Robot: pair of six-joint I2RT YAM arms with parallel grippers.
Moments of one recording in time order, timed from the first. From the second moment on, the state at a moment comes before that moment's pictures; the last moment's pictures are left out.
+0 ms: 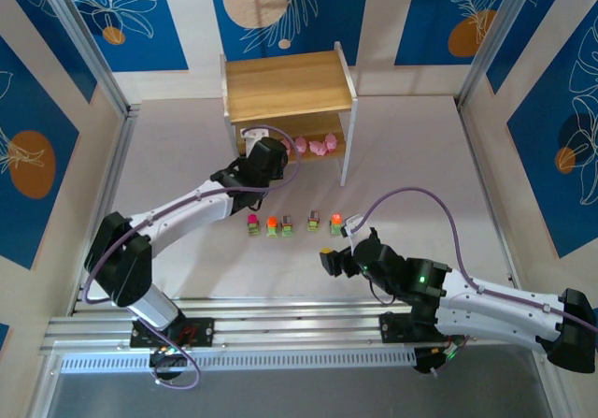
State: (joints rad) left arm -0.74 1.58 1.20 -0.28 -0.58 -0.54; right arm 1.13 0.71 0.43 -0.36 0.45 0.42
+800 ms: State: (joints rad) left arm -0.89 1.32 0.87 -0.14 -0.56 -0.33; right arm 1.13 0.71 0.43 -0.35 0.45 0.42
